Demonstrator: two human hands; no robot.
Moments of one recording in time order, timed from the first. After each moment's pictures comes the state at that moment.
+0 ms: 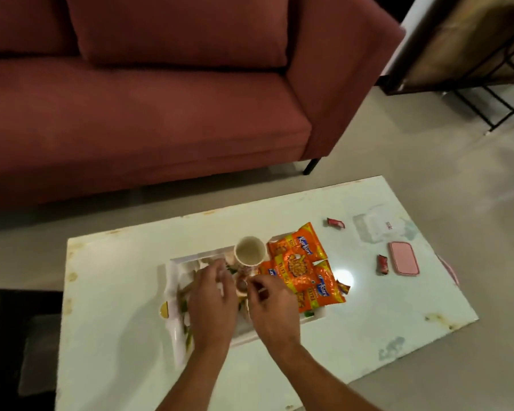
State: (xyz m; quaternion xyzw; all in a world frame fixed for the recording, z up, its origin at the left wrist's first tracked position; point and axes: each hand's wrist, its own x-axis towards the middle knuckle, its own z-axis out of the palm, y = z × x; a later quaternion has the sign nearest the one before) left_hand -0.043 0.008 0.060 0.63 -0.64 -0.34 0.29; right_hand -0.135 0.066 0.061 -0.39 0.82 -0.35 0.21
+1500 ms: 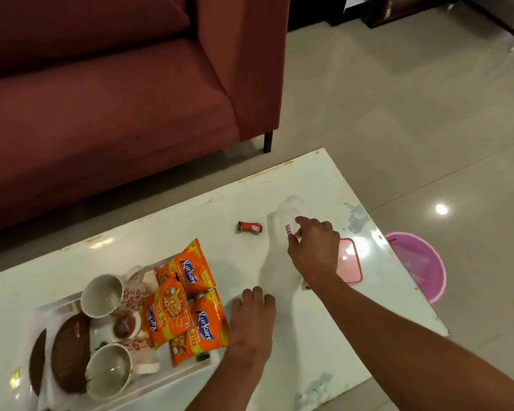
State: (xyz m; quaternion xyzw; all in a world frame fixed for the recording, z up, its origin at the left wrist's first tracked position) left_hand -0.374 0.108 -0.026 0.35 -0.89 -0.09 -0.29; right_hand -0.551 0.085 -0.036 -0.36 0.91 -0.18 0.13
